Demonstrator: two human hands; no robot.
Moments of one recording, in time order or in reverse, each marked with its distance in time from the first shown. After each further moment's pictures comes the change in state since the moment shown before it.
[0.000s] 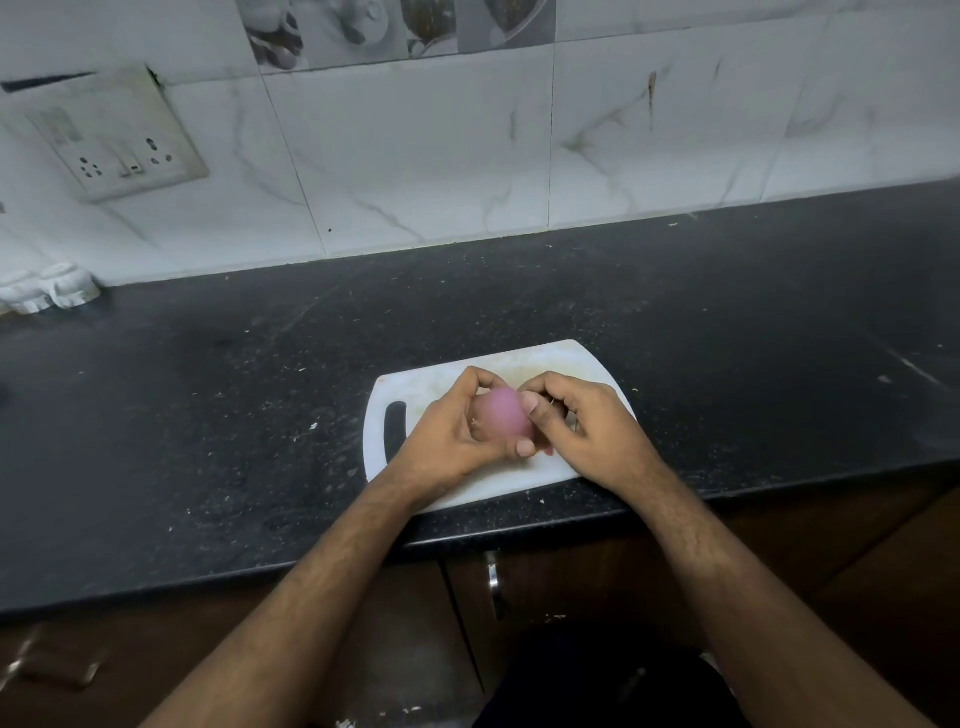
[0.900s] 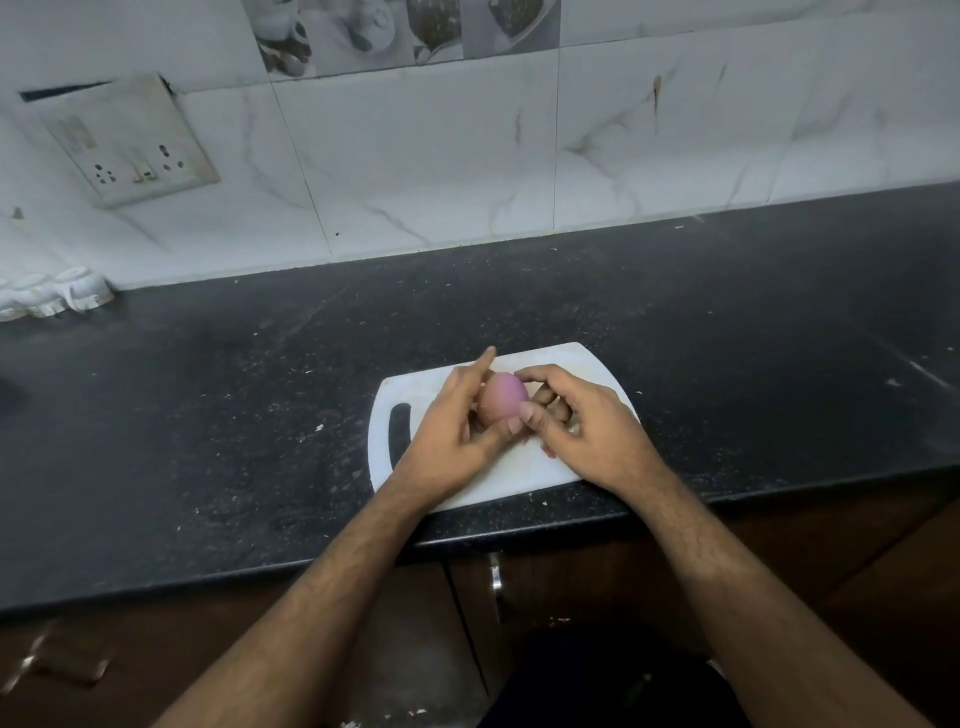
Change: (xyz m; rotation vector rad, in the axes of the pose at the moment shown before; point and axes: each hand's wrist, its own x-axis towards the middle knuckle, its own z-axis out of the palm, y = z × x) left_hand 0.005 -0.010 0.002 0.307 0.151 0.184; right_hand 0.001 0.001 0.002 -0.031 -0.012 0.042
